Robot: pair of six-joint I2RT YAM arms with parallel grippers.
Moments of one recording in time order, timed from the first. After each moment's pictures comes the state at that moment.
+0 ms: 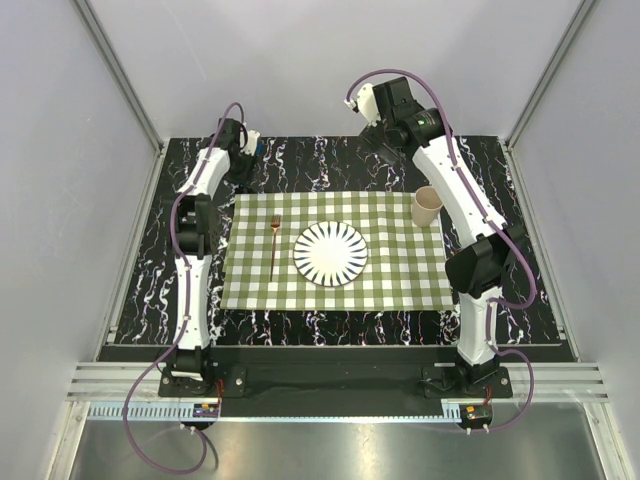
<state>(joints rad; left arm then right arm) -0.06 2.55 2.32 -0.81 0.06 0.26 0.45 2.04 2.31 -0.99 0.43 -0.60</state>
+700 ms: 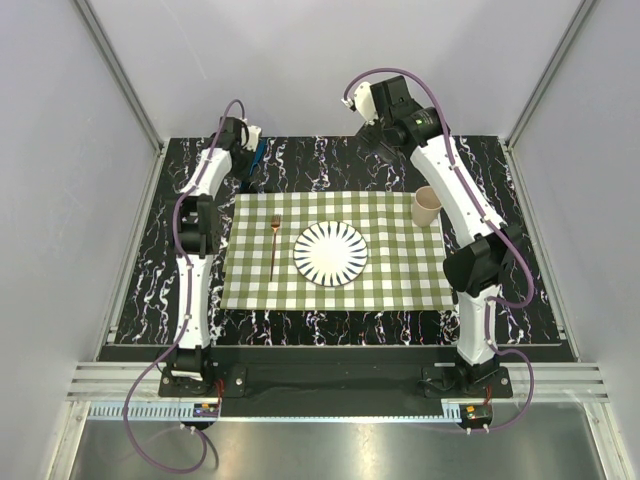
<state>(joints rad) -0.06 2.59 2.36 -0.74 0.08 0.24 0.46 2.05 2.33 -0.99 0.43 -0.61</state>
